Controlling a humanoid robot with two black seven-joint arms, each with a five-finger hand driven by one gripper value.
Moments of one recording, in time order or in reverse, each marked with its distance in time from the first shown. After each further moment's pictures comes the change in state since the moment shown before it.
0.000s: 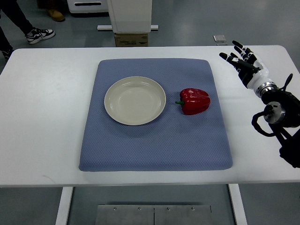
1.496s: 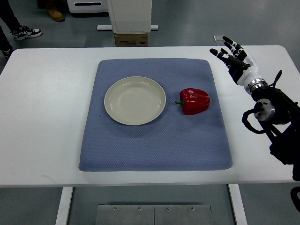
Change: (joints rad) left arm 0.004 0.000 0.002 0.000 -0.005 0.000 0.000; right arm 0.031 0.050 -0.006 -0.018 -0.001 0.002 0.026
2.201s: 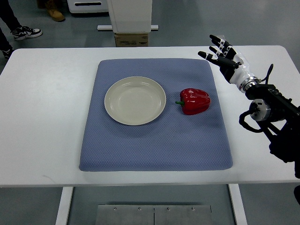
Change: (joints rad) left arm 0.000 0.000 0.000 0.000 0.000 0.000 0.000; right arm 0.046 -0.036 -0.146 0.009 -0.006 0.068 0.035
